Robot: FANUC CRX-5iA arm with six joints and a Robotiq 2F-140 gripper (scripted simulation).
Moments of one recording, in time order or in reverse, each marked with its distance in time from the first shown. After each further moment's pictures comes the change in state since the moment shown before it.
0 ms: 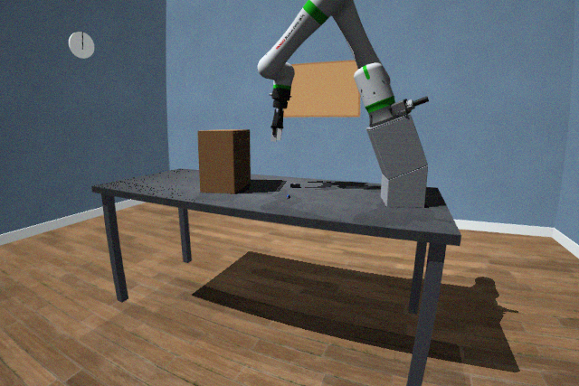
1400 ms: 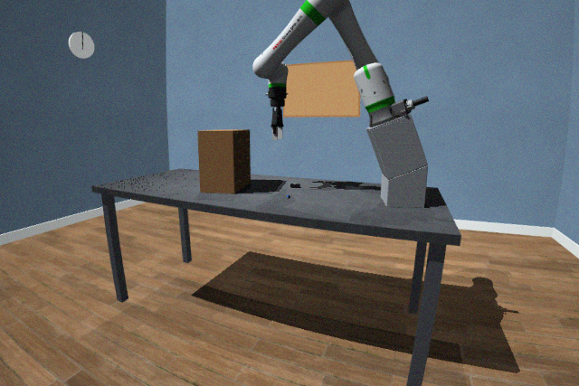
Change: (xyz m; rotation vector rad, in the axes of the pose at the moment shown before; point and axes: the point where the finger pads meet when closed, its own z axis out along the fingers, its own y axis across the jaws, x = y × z) arm 0.008 0.003 -0.007 0.010 0.120 0.006
